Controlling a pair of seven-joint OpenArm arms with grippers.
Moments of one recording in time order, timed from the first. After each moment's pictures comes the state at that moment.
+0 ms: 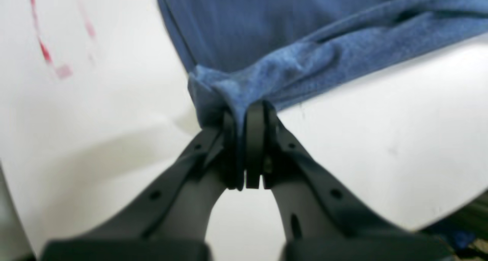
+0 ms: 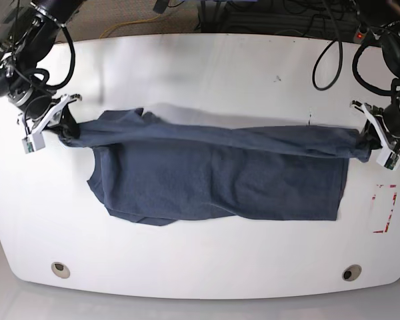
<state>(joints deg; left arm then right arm) 2.7 -23.5 -33.4 112.5 -45.9 -42.8 81.7 -4.4 14.8 41.4 105.3 50.5 41.0 -78.7</state>
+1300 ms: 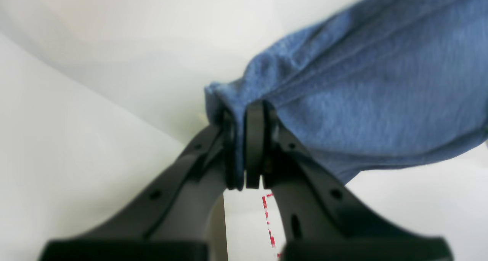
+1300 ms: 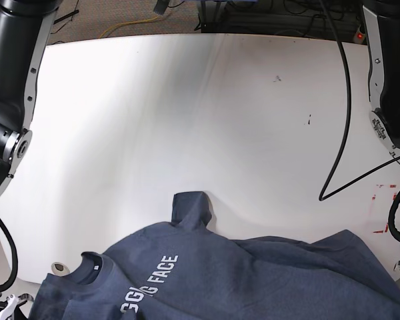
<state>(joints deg) -54.7 -26.6 -15.7 105.7 -27.1 -41.8 82.4 65.9 30.9 7.8 73.0 46.5 41.1 -79.6</state>
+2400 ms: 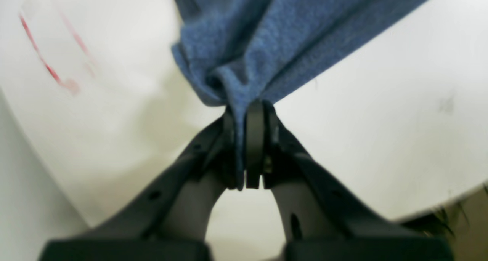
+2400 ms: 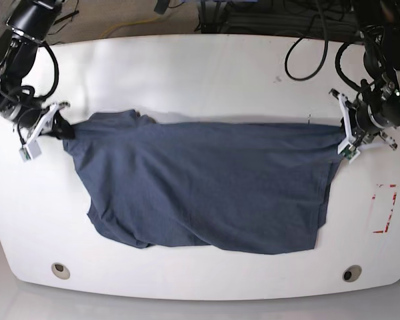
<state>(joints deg) 4.0 -24.8 -16.5 114.1 -26.8 -42.8 82.5 -5.5 24.7 35.0 94.7 55.8 41.0 -79.9</state>
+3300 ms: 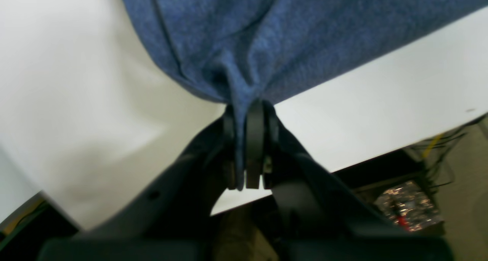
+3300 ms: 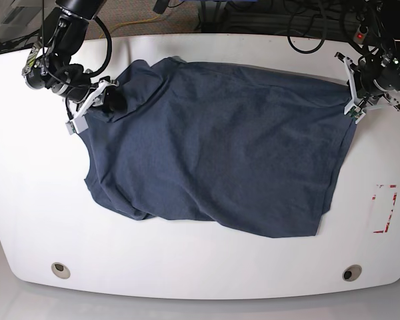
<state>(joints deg) 19.6 -26.1 -21.2 113.7 -21.3 -42.8 74.5 -9.0 6.0 34.4 94.8 47.8 40.8 -80.2</state>
